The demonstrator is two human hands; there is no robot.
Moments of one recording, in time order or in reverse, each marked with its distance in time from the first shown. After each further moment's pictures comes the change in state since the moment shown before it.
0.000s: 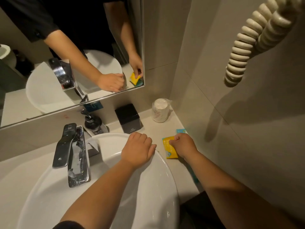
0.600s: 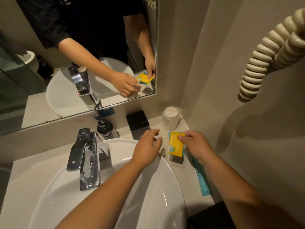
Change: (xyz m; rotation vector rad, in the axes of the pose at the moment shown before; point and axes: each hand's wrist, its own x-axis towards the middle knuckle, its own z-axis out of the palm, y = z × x) left_hand 0.021 0.006 -0.034 -0.758 0.023 -0.462; right_hand 0.011 -0.020 -0.026 0.399 -0.055 -0.165
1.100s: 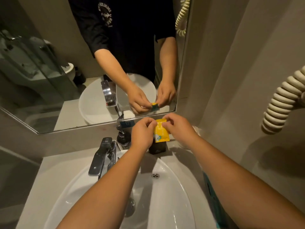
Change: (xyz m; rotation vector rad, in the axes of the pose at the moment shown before) left_hand 0.050 0.023 -0.087 -0.256 0.428 -0.179; right_hand 0.043 -0.129 0.069 -0.312 -0.226 -0.463
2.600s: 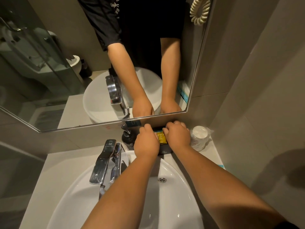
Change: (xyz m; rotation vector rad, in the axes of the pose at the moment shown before) left_hand 0.010 -0.051 0.020 0.705 0.041 -0.029; right_hand 0.031 0.035 0.072 -0.606 0.169 0.004
